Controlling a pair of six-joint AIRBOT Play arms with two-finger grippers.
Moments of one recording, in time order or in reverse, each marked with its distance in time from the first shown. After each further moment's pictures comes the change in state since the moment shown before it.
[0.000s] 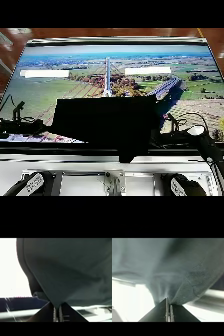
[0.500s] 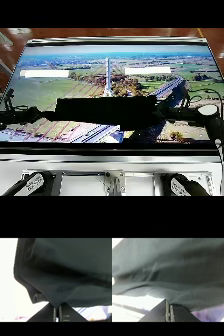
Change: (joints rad) left arm -0.011 -0.043 0.107 -0.148 0.136 0.023; right arm -0.004 -0.150 0.339 0.092 -0.136 0.018
